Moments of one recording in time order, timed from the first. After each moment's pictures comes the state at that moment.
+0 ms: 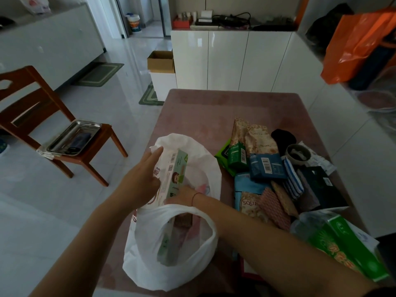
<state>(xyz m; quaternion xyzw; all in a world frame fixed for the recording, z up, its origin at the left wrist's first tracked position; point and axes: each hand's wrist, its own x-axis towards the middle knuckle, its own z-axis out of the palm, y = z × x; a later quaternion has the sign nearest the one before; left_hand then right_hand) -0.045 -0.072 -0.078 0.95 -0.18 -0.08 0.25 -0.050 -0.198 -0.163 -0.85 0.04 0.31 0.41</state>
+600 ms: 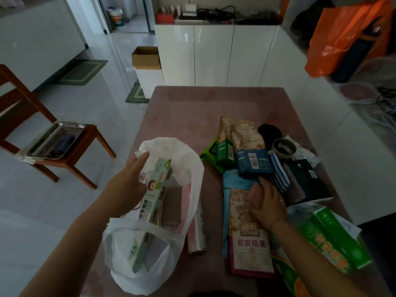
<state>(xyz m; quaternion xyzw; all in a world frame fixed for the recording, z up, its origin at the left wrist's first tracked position) -0.045 -0.076 -0.088 0.94 -0.18 -0.10 0.26 -0.164 -0.410 -0.245 -0.92 0.30 0.04 0.24</state>
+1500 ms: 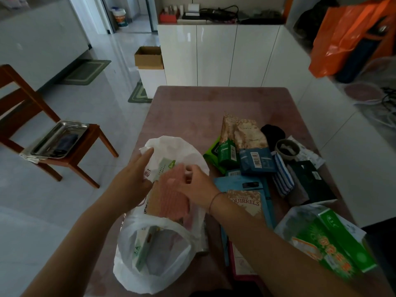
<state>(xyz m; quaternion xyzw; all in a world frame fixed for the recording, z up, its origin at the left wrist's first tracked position) -0.045 -0.086 -0.076 0.94 -0.17 -0.10 0.27 -0.081 -0.246 -0.126 -0.79 0.15 0.09 0.59</state>
